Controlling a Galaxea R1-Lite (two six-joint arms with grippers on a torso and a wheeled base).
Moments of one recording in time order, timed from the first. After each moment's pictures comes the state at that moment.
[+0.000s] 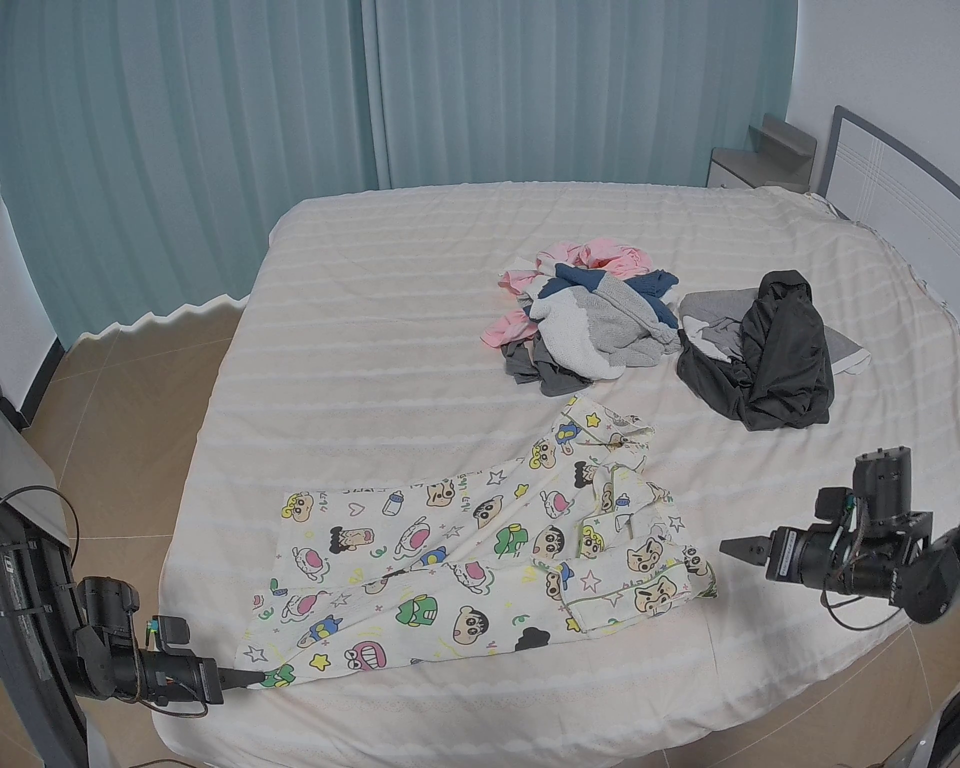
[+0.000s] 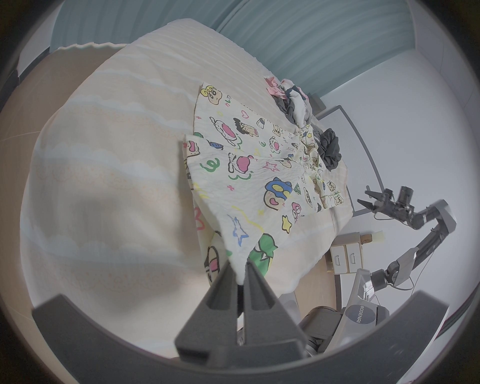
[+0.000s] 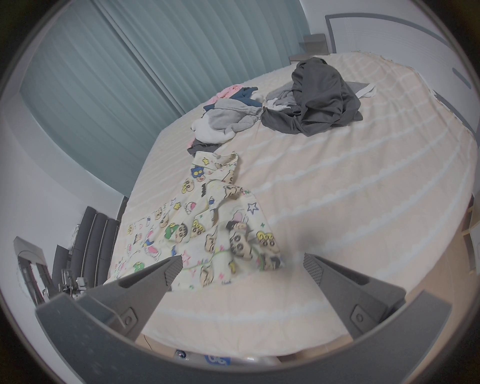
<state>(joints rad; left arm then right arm) 0.31 2.28 -0.02 -1.17 -0.83 0.10 0.17 1.71 -0.33 -0.73 0.11 0.39</state>
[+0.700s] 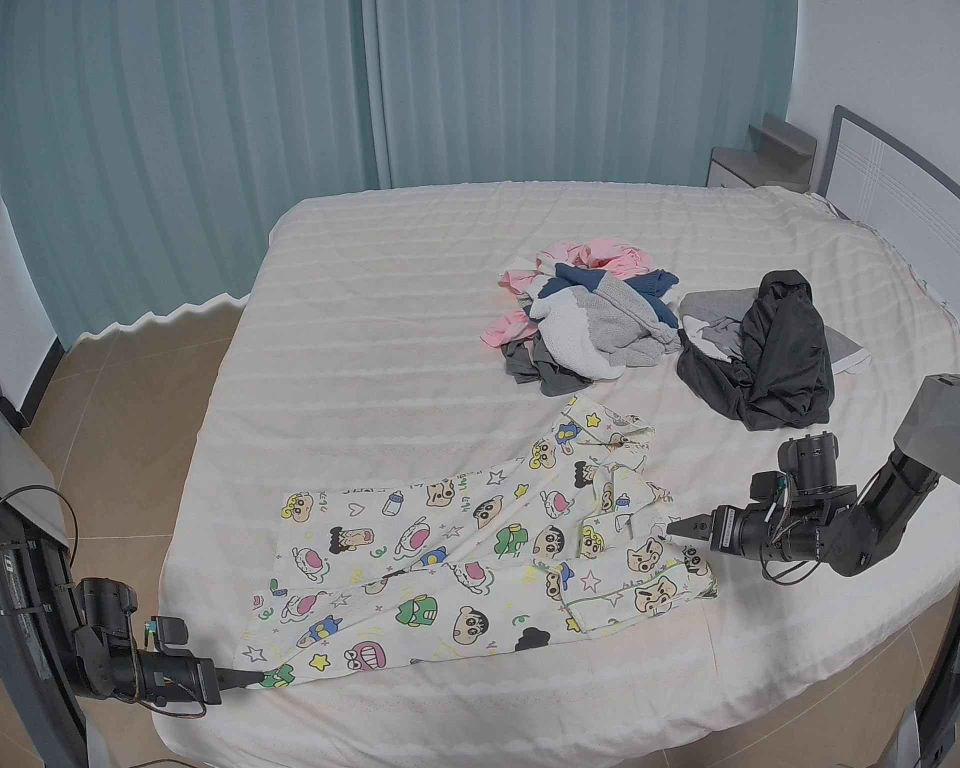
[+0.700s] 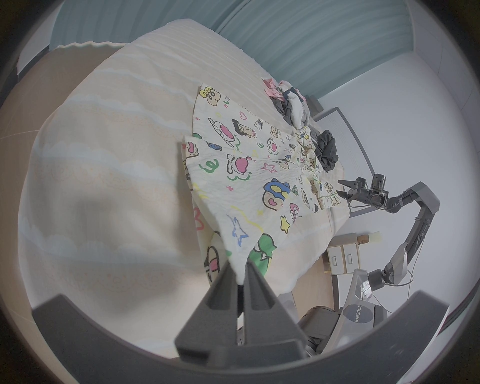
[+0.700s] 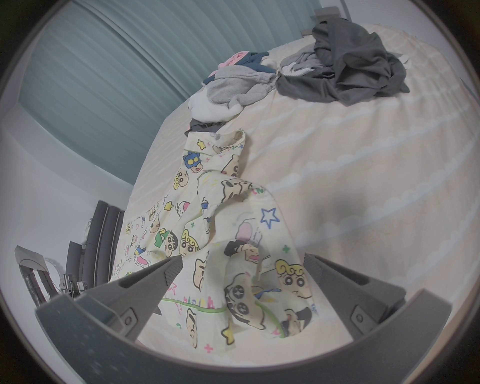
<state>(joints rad) 0.33 2.29 -0.02 -1.17 -0.86 0.11 0.14 2.12 -0.67 -0.73 0.28 0.37</state>
